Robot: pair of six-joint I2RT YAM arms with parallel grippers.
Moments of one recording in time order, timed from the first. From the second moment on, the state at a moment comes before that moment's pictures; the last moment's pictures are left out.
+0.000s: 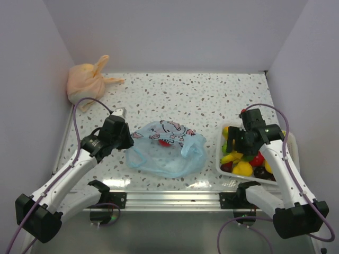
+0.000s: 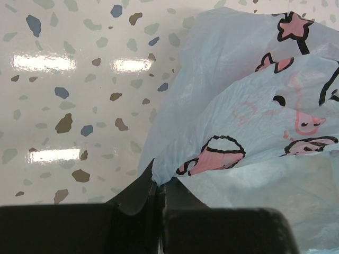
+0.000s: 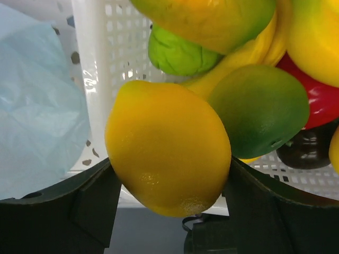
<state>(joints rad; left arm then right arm) -0.49 0.93 0.78 -0.67 -0.11 -0.58 0.18 1.00 1.01 -1.18 0.05 0.34</state>
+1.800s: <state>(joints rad) -0.49 0.89 0.73 -0.64 -0.08 -0.57 0.74 1.88 1.57 -0.85 0.01 0.08</state>
